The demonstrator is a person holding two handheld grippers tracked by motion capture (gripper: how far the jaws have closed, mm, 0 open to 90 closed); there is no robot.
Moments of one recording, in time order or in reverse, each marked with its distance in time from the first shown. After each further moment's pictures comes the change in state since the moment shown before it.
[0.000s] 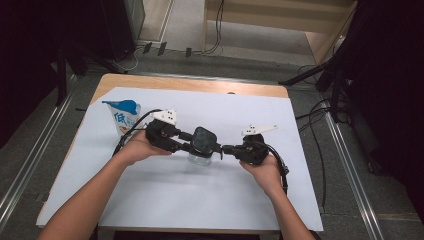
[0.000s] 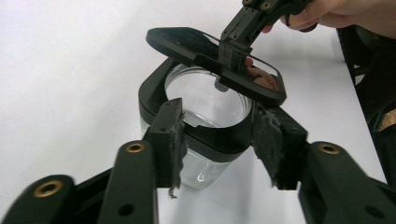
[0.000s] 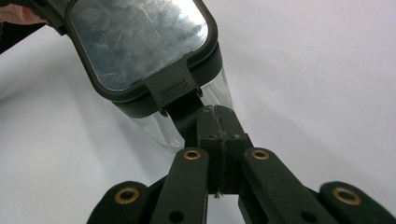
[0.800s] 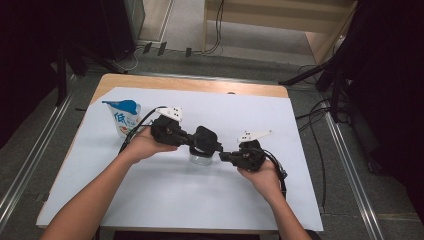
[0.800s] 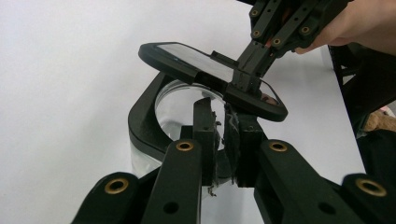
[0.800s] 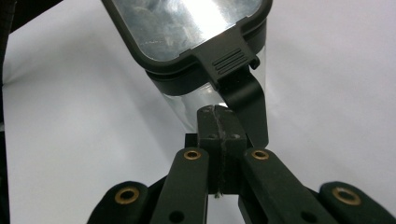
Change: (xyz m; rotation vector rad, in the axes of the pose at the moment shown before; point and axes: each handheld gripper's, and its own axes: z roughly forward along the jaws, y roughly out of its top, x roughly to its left) left arm -0.001 0.014 0.009 0.010 -0.037 -0.017; right arm 0.014 -0.008 0.003 0.042 0.027 -0.036
